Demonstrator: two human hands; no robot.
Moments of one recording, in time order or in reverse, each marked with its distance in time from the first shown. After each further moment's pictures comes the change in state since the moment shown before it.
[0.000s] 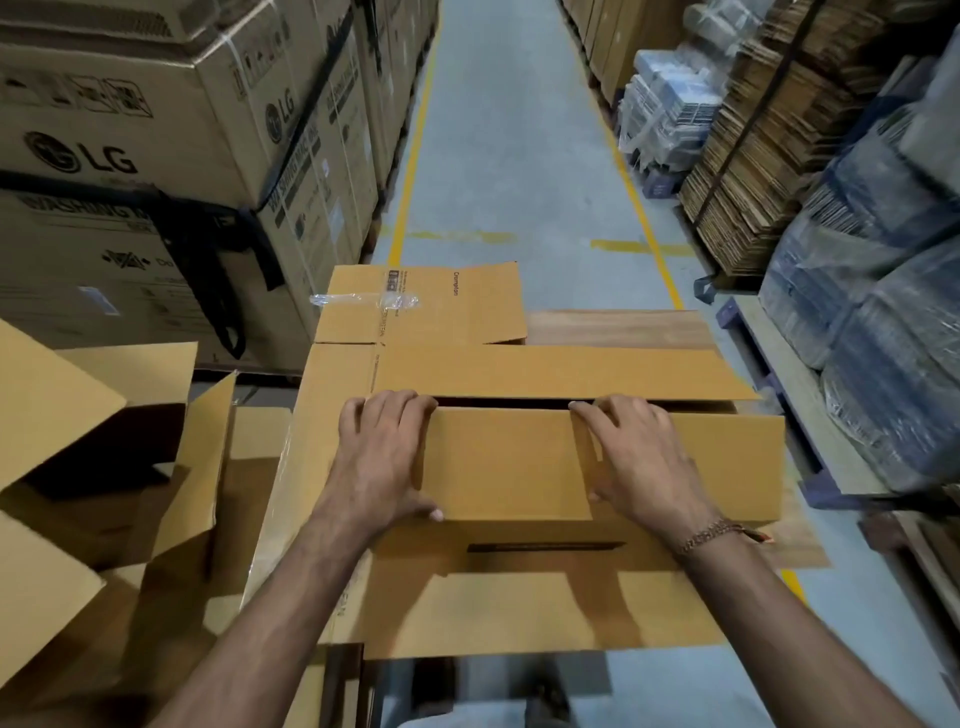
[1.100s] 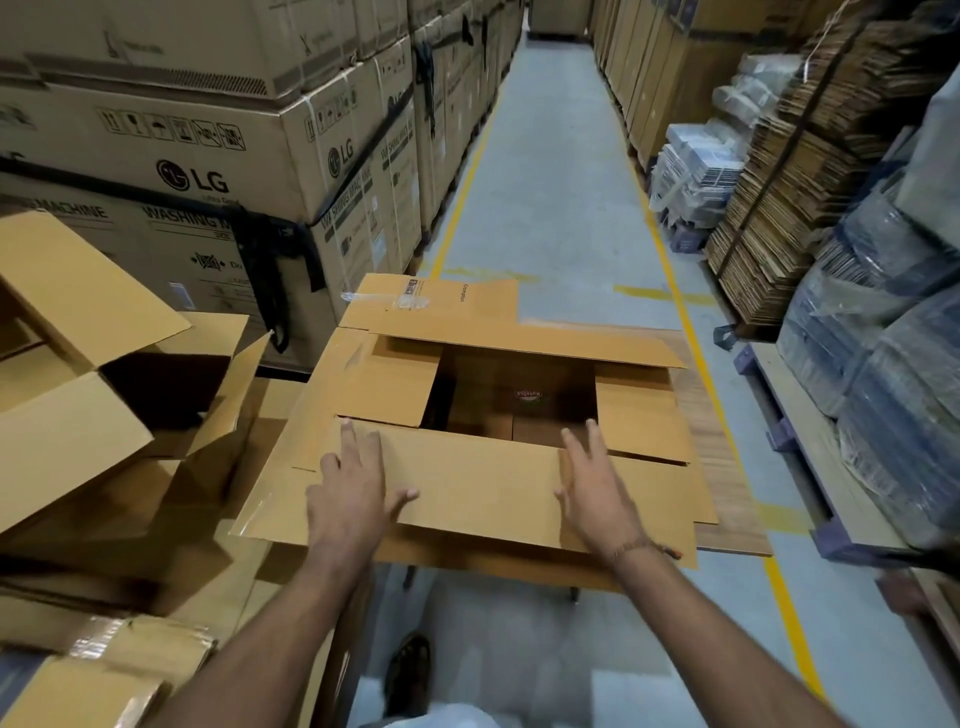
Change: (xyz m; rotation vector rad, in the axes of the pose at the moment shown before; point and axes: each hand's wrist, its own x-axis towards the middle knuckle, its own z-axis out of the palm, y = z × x) left_hand -0.142 0.112 0.067 0.151 0.087 -0.501; right_hand -0.132 0.020 0.059 0.586 -0.028 0.198
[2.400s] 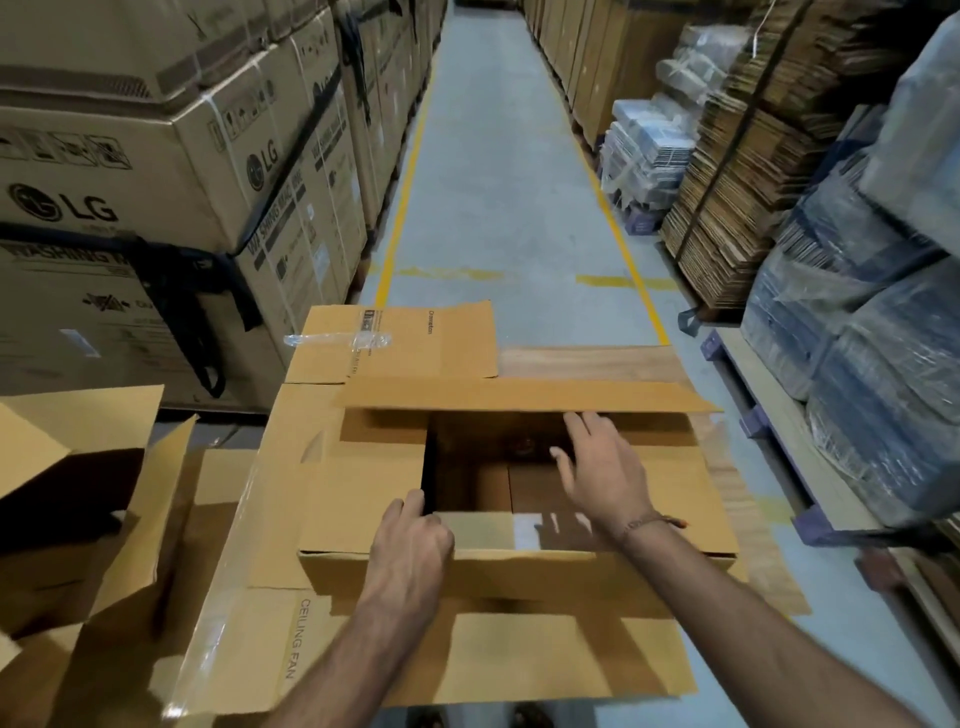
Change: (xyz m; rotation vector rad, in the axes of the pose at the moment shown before) left_hand 0.132 0.056 0.004 0.085 -0.235 0.518; right_hand 0.183 -0.019 -0.016 -0.367 0.192 -0.043
